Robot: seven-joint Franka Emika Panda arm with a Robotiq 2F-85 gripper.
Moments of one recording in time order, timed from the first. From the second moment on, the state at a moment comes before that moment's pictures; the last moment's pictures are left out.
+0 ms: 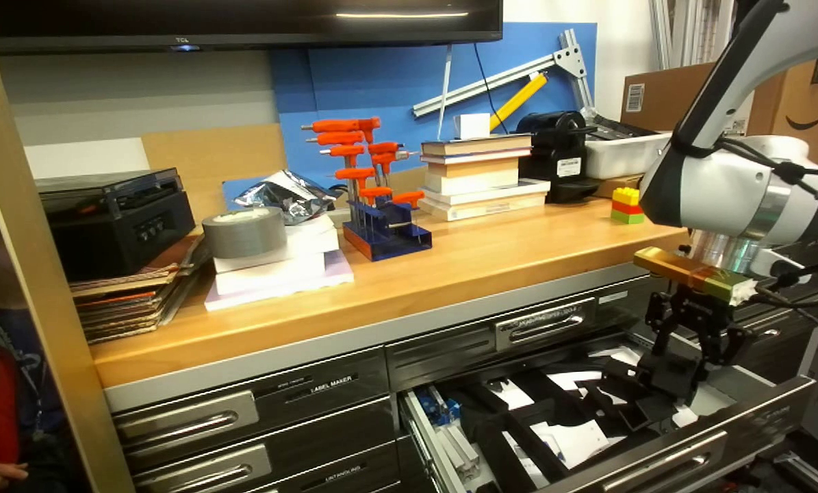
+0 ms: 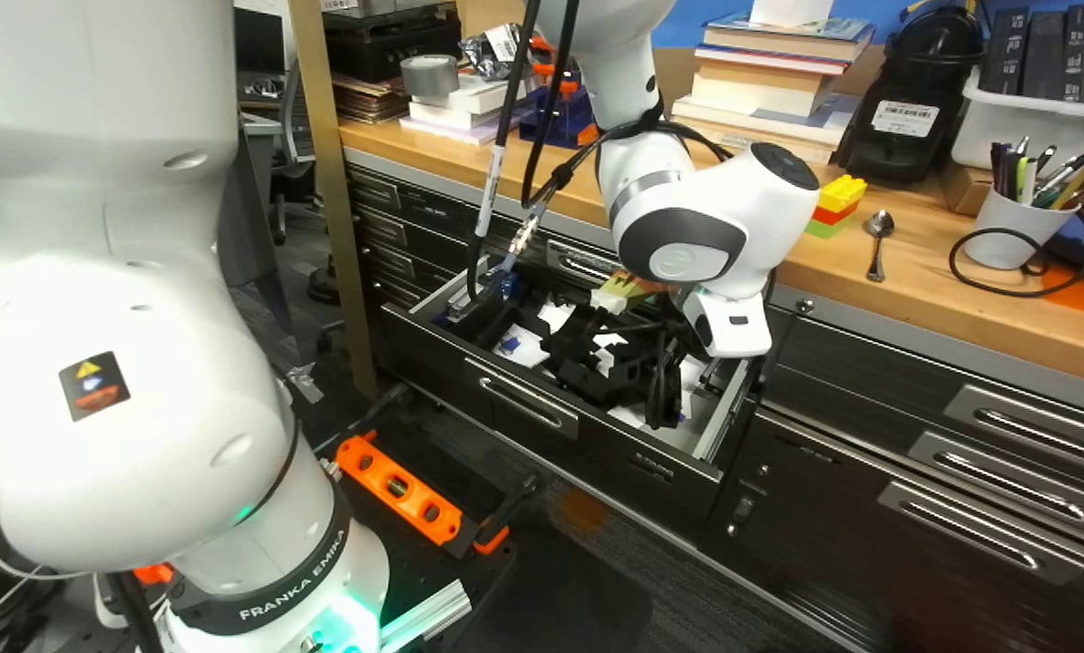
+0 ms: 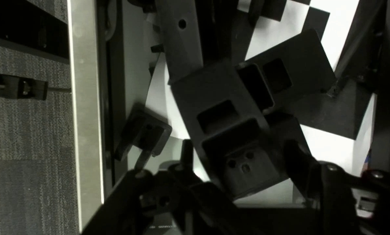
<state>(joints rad) -0.19 0.34 -0.14 -2.41 0.53 2.62 0.69</state>
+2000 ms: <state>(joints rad) -0.13 0.11 -0.20 -2.65 0.04 2.53 1.14</state>
